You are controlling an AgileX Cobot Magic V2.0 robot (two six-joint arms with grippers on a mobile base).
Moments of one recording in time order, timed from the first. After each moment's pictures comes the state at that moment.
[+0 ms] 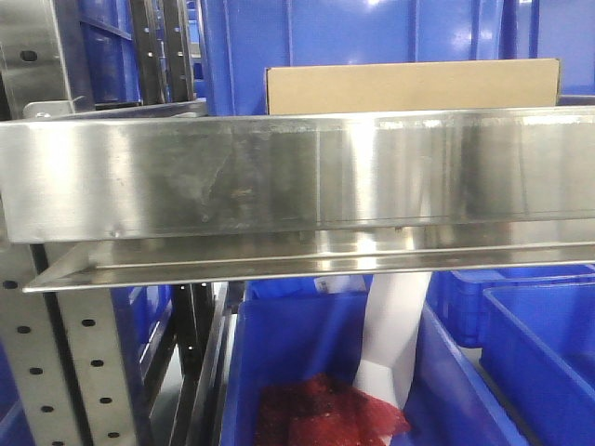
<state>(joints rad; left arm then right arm) 0.04 -0.01 0.03 -0.08 0.12 0.05 0.39 0.58 -0.64 0.15 0.27 -0.03</state>
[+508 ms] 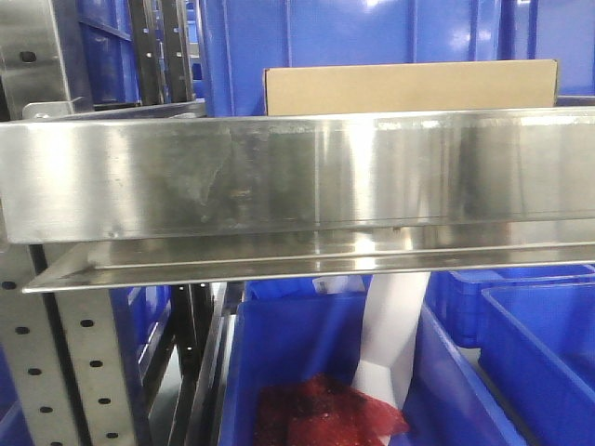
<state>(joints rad) 0.04 -0.01 0.03 -0.08 0.12 0.05 0.39 0.57 -0.63 0.14 0.27 -0.03</state>
